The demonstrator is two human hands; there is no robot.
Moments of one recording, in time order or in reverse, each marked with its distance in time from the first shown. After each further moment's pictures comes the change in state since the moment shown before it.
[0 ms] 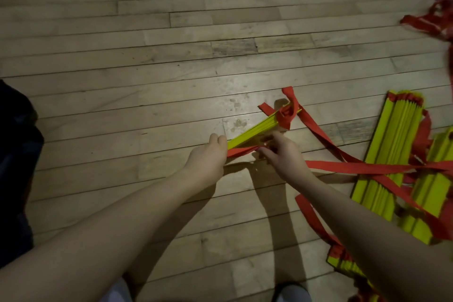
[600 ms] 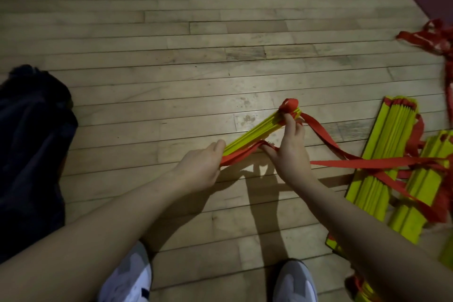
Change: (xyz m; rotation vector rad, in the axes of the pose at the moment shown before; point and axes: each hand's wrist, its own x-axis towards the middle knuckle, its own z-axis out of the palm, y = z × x) left_hand -0.075 -0.023 -0.009 -0.056 0.041 0.145; right_hand -0.052 -0.046 0.006 -0.211 0.235 -0.022
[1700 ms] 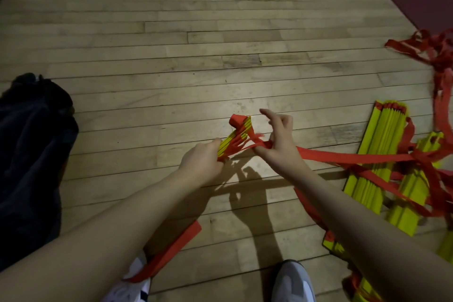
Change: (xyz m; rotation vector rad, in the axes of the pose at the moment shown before) left_hand 0.015 0.010 0.000 -0.207 0.113 -0.293; right_hand 0.008 -0.017 -0.014 0.292 -0.135 -0.136
